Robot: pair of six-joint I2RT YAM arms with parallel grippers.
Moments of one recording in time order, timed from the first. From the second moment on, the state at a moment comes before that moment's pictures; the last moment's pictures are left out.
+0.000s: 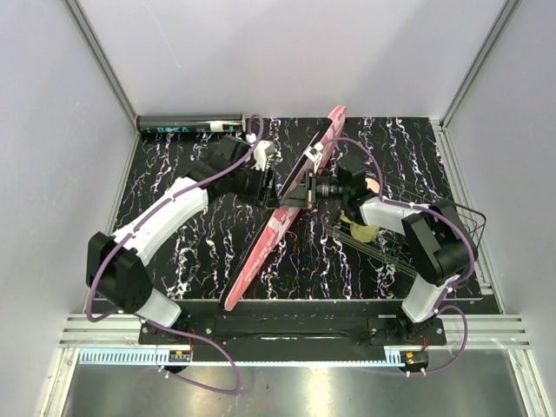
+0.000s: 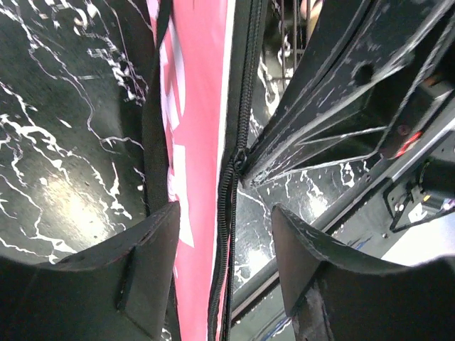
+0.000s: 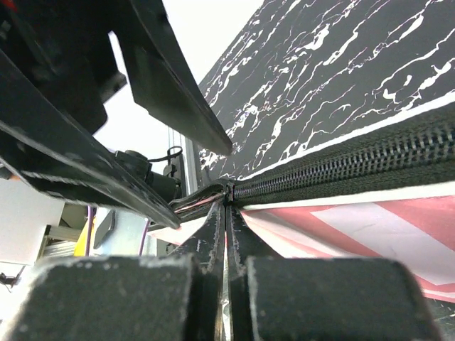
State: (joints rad) left arm -0.54 1.53 1.34 -0.69 0.35 -0.24; right arm 0.47 1.74 0.94 0.64 -0.98 0.69
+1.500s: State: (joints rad) left arm -0.54 2.11 2.11 -0.86 0.27 -0.24; right arm 0.92 1.56 0.85 0.36 -0.56 0.55
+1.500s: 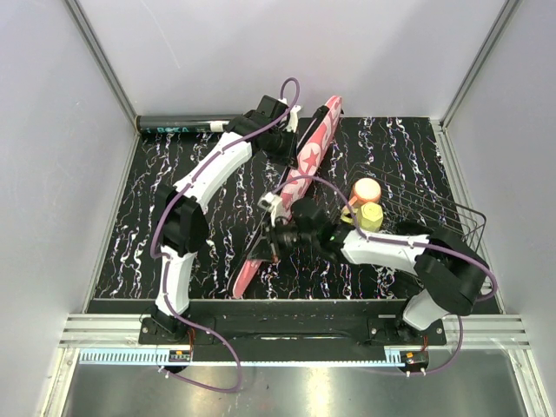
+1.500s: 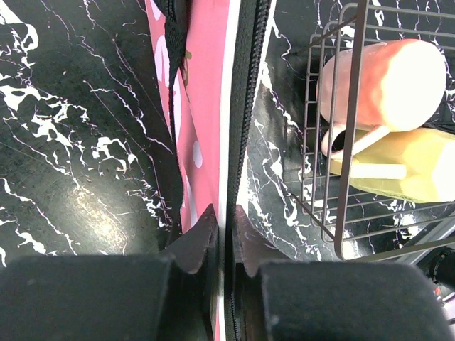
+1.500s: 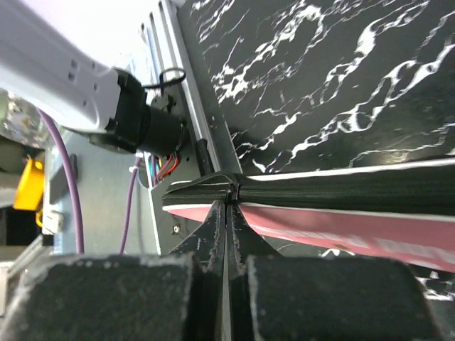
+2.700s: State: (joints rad) left arm -0.54 2.13 2.12 -0.84 -0.06 -0.03; right arm 1.24 1.19 0.91 -0.01 0.13 0.28
